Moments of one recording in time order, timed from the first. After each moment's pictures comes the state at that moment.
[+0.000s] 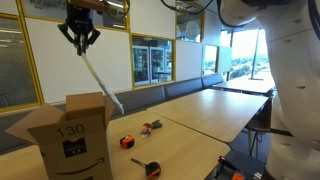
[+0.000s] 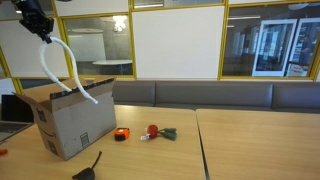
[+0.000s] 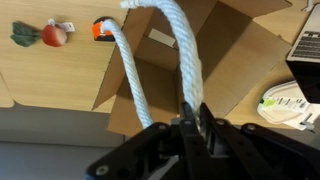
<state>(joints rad) 0.34 0.27 0.32 -1.21 -0.26 1.74 0.53</state>
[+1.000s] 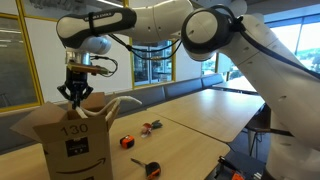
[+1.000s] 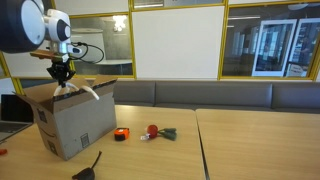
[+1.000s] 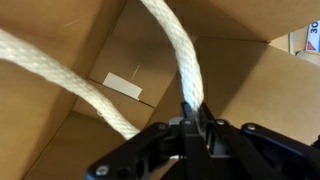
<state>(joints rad) 0.35 0.70 0.23 -1.04 0.01 1.79 0.33</state>
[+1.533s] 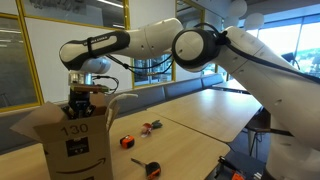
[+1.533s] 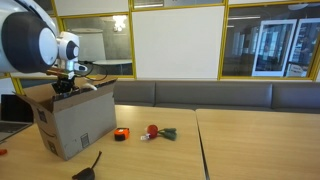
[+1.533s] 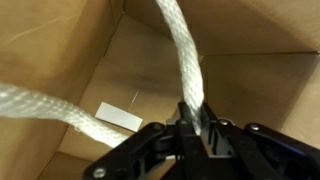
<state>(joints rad) 0.35 0.83 0.21 -1.01 0.07 1.78 0.32</state>
